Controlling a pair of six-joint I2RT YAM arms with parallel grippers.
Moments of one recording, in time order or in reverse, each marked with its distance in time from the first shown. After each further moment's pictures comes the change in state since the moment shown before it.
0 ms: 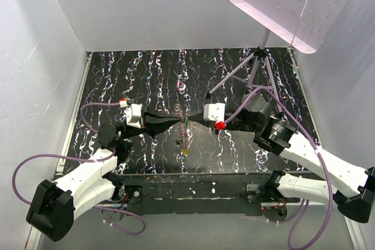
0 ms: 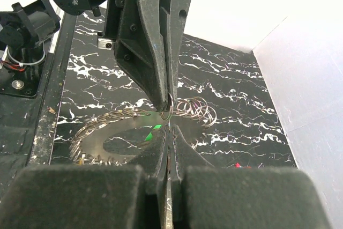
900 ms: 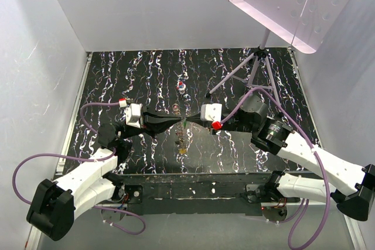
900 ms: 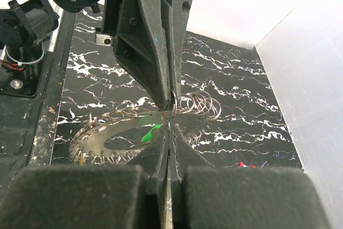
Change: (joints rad) left arm 0.000 0.007 0.000 0.022 0.000 -0.017; right arm 0.015 0.019 -0.015 0.026 0.021 0.009
